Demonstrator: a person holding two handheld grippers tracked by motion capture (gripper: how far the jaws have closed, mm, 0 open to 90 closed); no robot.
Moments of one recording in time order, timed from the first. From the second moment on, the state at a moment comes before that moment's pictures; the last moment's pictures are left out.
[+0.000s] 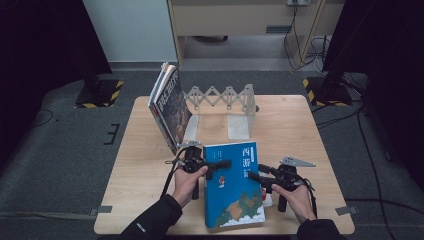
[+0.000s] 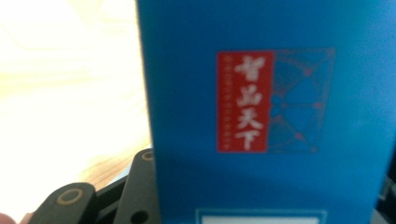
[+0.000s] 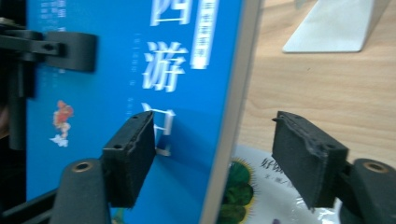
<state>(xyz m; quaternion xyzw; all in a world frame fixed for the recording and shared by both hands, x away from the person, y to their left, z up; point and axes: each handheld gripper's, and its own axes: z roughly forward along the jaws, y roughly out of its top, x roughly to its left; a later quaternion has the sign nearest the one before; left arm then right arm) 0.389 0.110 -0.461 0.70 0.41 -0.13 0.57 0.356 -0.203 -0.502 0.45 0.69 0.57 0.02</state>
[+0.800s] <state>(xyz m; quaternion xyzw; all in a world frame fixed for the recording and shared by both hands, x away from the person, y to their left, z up) 0.381 0.130 -0.399 0.69 0.38 -0.08 0.62 0.365 -0.251 -0.511 0.49 0.73 0.45 0.15</state>
